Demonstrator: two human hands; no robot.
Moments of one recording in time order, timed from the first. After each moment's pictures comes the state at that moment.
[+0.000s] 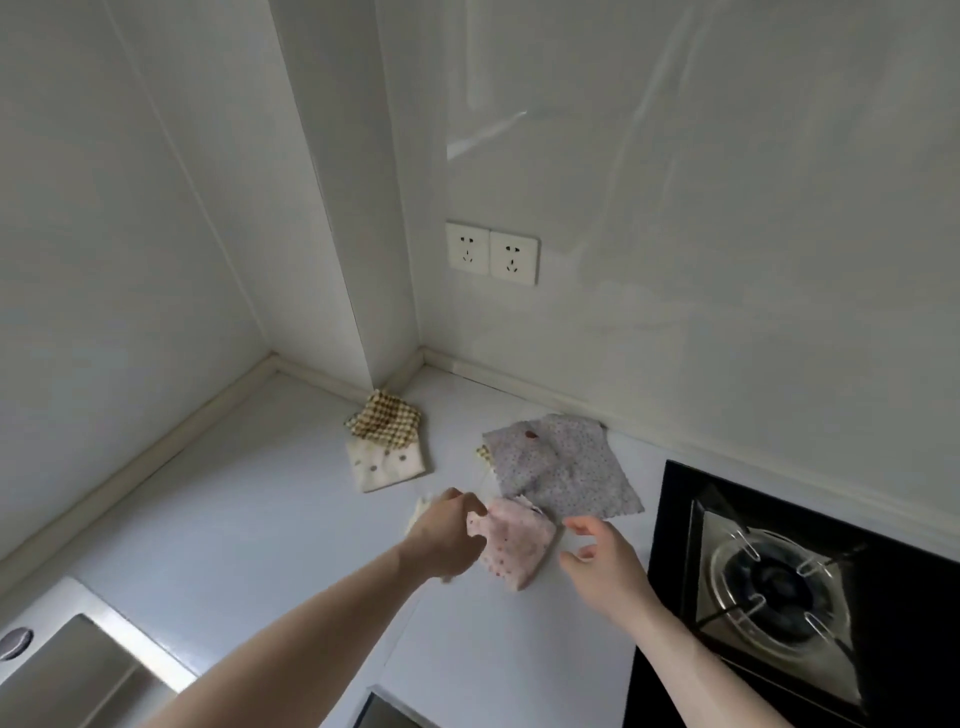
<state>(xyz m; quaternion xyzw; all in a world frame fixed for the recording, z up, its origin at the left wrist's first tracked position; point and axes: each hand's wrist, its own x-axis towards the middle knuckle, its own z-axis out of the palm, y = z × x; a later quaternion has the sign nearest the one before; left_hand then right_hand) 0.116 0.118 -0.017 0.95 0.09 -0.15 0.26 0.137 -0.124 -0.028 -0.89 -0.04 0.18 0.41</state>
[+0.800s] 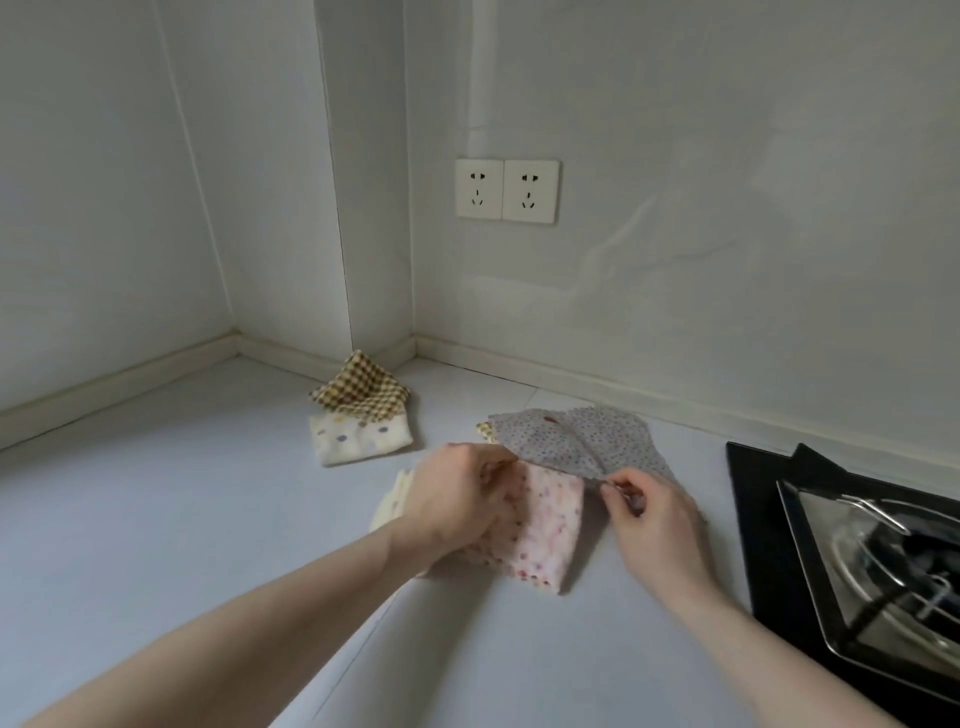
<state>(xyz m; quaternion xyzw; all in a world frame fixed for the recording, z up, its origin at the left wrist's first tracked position) 0.157 0.126 -0.152 0.94 -0.04 0.25 0.24 0.203 -0.106 -0.187 -0.89 -0.12 -0.26 0.36</state>
